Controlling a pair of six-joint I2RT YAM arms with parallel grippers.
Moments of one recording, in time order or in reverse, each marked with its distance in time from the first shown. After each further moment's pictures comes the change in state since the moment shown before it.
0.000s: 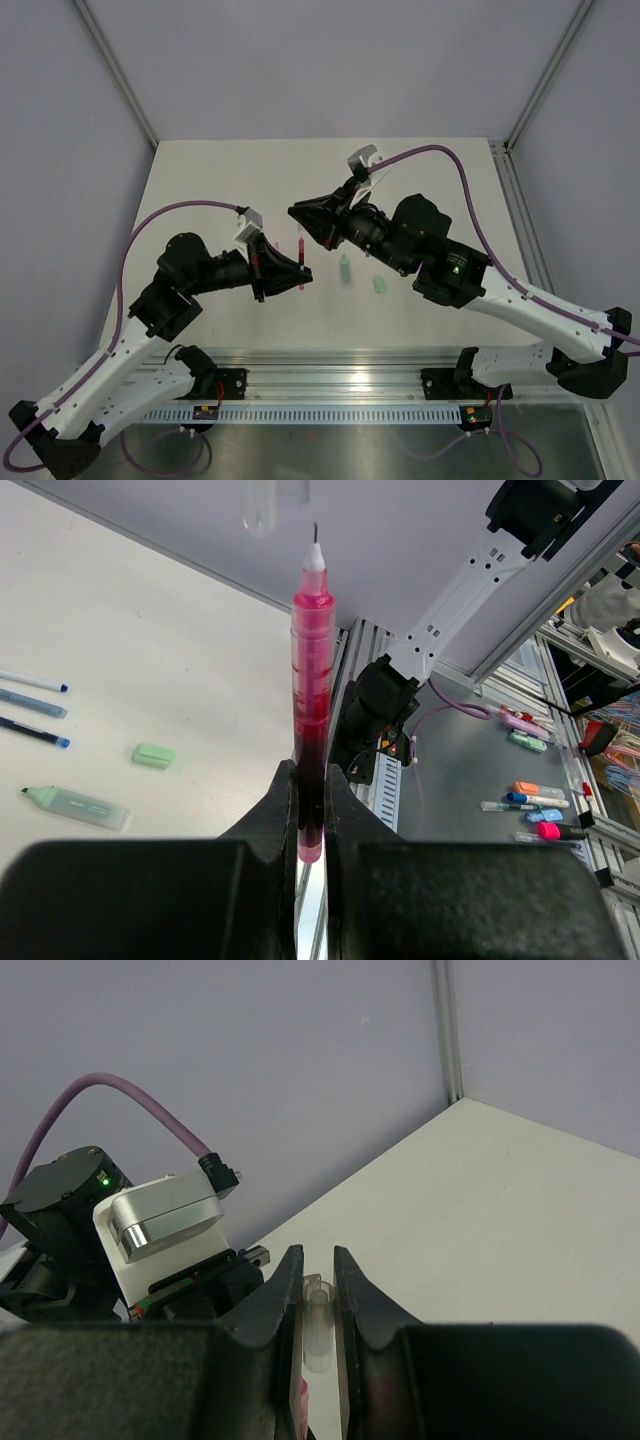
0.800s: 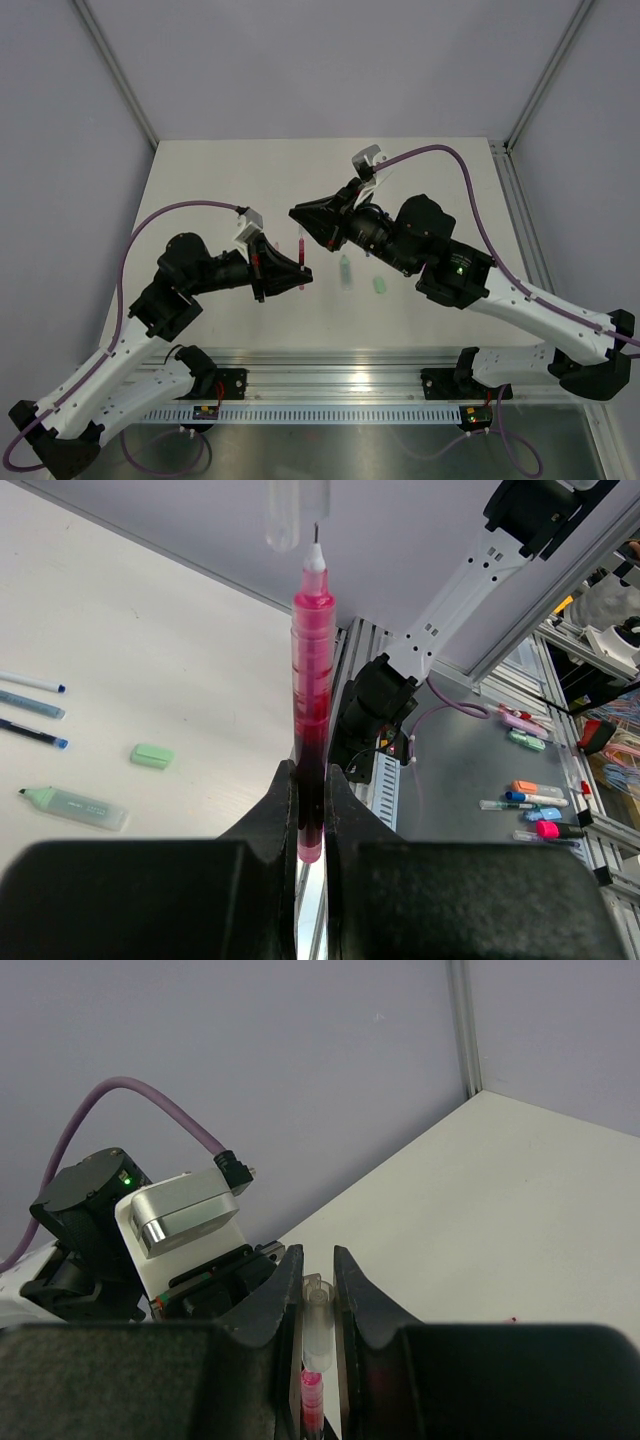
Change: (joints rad) left arm 0.000 0.000 0.000 0.000 0.000 0.000; right arm -0.004 -0.012 -0.013 -0.002 -0.023 0.056
